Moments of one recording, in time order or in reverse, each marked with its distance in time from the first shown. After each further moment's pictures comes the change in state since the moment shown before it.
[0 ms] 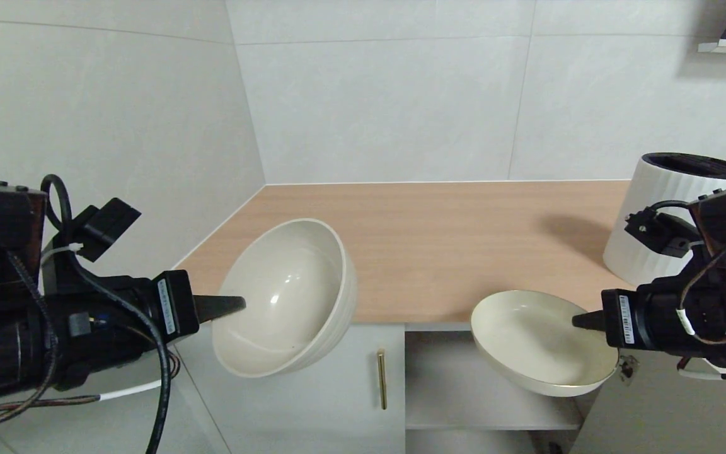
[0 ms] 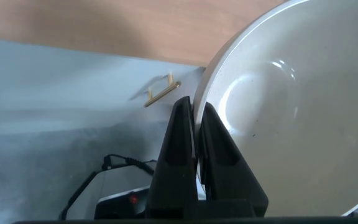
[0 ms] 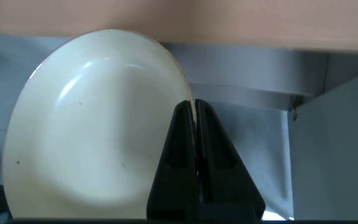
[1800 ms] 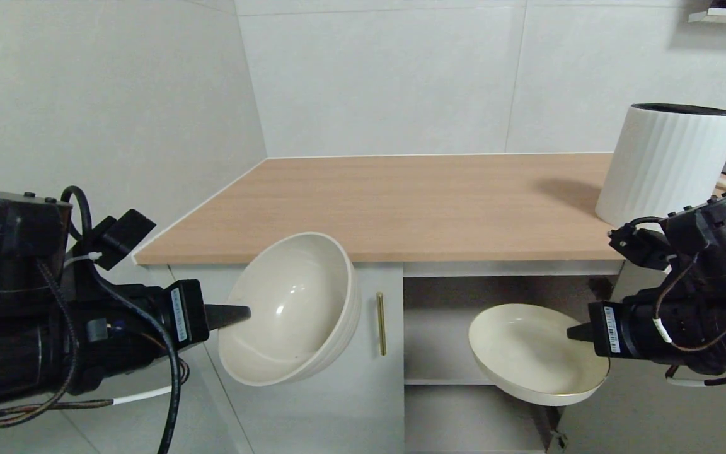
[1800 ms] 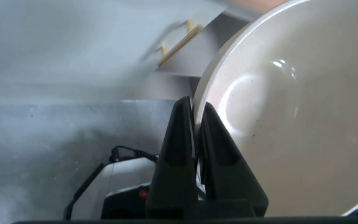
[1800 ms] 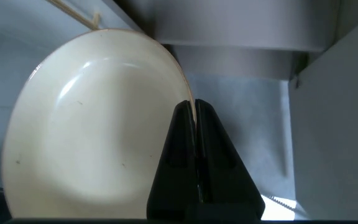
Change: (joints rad) left arm 0.000 0.029 0.012 0.000 -0.001 0.002; right arm -0.006 0.059 0.016 -0.012 -0.003 0.000
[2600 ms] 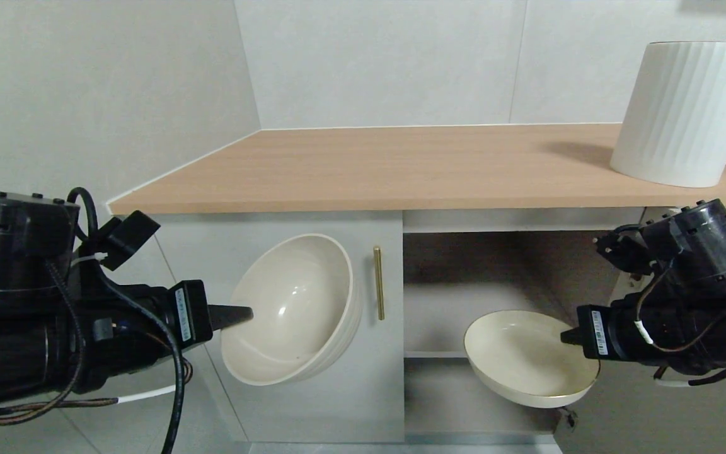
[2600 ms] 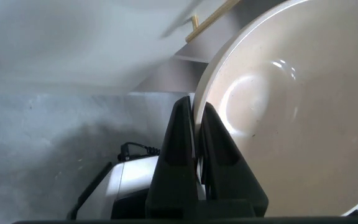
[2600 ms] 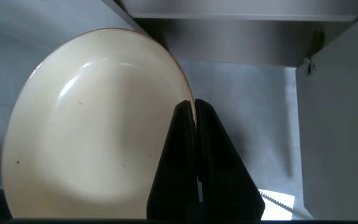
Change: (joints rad) left arm -0.001 0.011 -0.003 0.000 -0.001 0.000; right arm 0.000 0.049 0.002 -0.021 0.000 0.000
